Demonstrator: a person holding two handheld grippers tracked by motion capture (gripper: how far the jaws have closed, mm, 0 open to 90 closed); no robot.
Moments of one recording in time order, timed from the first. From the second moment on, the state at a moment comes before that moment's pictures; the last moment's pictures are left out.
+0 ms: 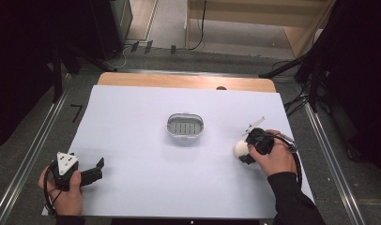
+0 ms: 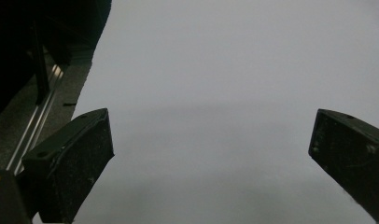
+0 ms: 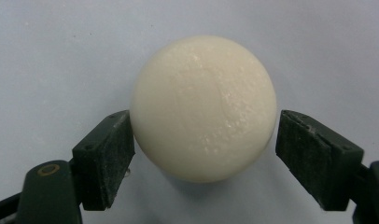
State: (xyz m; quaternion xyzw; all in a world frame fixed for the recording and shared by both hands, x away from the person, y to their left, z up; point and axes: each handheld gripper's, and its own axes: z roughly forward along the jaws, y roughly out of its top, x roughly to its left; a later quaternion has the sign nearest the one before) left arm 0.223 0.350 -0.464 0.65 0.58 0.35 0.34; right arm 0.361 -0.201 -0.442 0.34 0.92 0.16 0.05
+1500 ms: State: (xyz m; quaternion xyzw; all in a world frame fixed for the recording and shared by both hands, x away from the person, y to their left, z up) left arm 0.224 0.349 -0.465 0.66 0.58 0.35 0.34; right arm 0.370 -0.180 -0.434 0.32 0.93 0.17 0.03
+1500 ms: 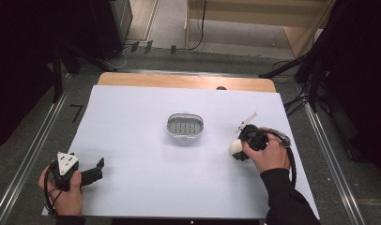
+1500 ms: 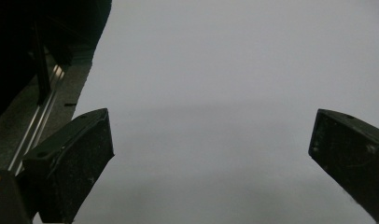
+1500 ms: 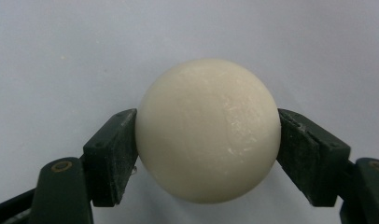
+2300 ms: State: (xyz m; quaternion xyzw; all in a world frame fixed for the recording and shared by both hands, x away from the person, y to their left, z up) left arm 0.223 0.350 -0.464 0.66 0.58 0.35 0.34; right arm 0.382 -0.146 -0.406 0.29 0.94 0.18 0.04
